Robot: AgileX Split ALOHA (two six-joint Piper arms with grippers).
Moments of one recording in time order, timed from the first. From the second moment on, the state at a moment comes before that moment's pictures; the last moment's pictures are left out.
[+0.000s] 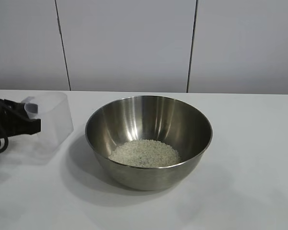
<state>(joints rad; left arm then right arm) -0.18 2.08 -0.46 0.16 -1.14 0.00 -0.16 -0.02 -0.47 0.07 1.09 -0.08</state>
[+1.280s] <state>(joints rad) -0.18 1.81 -0.15 0.16 -1.15 -0.02 -0.16 -0.02 -0.47 0.07 1.09 -0.08</state>
